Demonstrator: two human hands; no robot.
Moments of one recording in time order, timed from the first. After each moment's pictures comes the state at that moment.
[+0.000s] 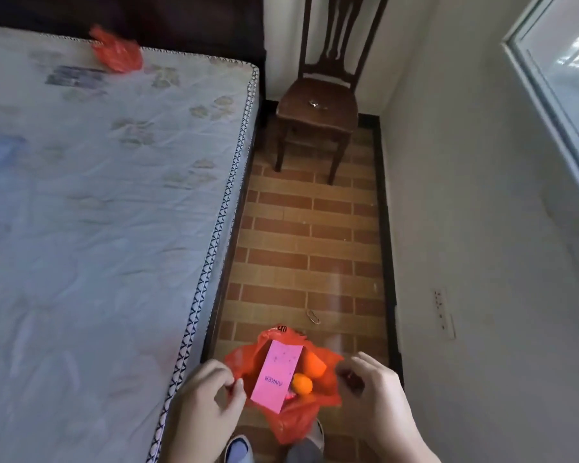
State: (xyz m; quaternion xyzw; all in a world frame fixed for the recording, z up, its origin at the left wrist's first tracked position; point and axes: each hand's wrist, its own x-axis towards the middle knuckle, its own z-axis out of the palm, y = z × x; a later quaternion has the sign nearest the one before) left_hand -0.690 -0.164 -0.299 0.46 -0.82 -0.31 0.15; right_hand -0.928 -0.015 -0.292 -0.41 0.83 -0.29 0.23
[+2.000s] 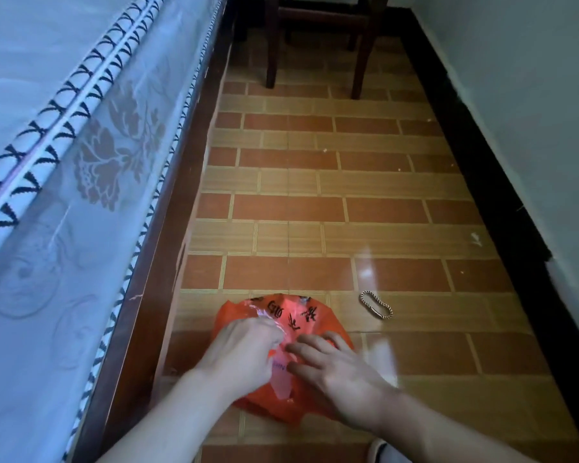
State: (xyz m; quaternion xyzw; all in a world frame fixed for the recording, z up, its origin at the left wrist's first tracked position) left_hand -0.790 -0.314 -0.973 0.22 -0.94 -0.23 -0.09; right_hand -0.942 -0.145 -1.021 -0.76 0.64 0.00 0.12
